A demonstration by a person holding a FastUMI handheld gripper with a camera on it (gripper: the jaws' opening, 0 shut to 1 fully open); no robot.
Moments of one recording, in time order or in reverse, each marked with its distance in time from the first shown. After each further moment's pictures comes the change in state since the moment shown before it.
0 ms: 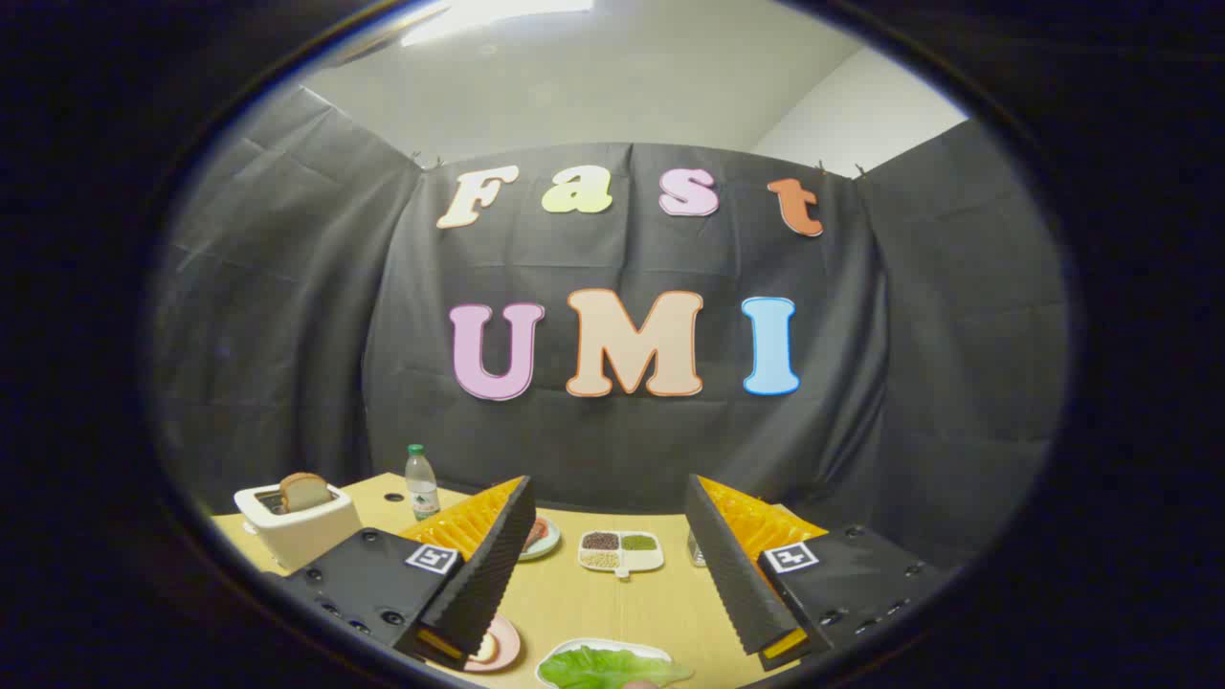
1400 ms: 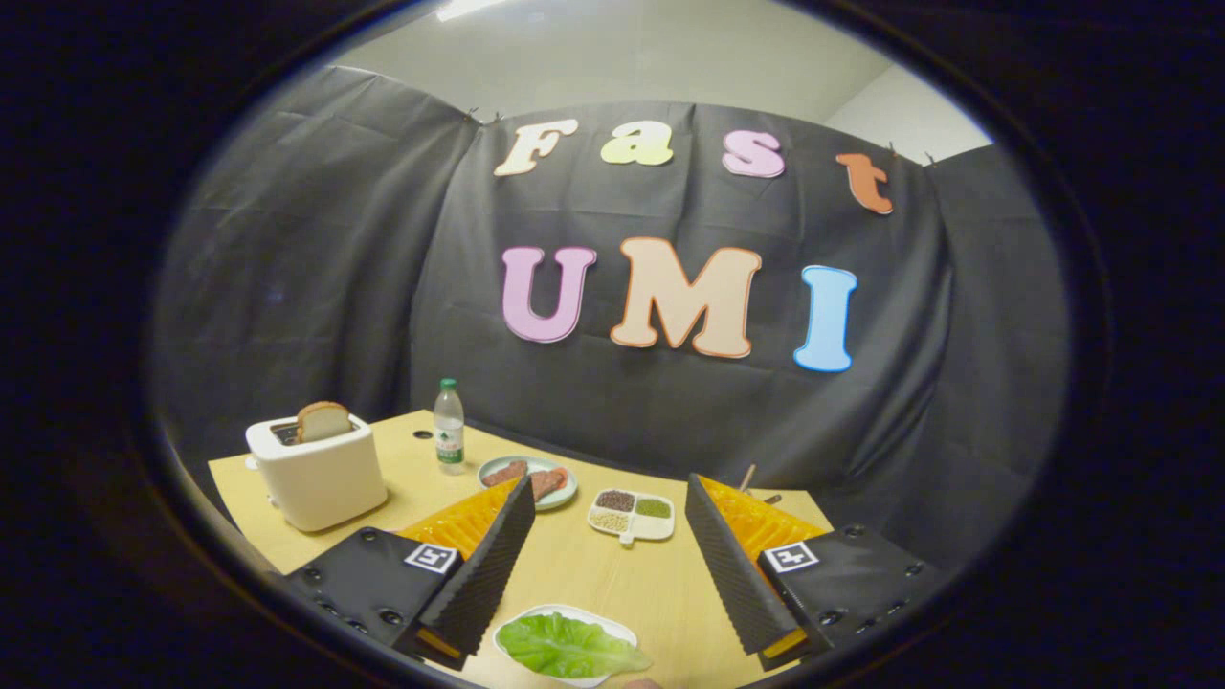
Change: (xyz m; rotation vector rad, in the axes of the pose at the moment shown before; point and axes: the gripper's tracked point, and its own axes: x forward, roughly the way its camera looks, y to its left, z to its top) arm 0.013 -0.015 -0.056 -0.106 0.186 0.200
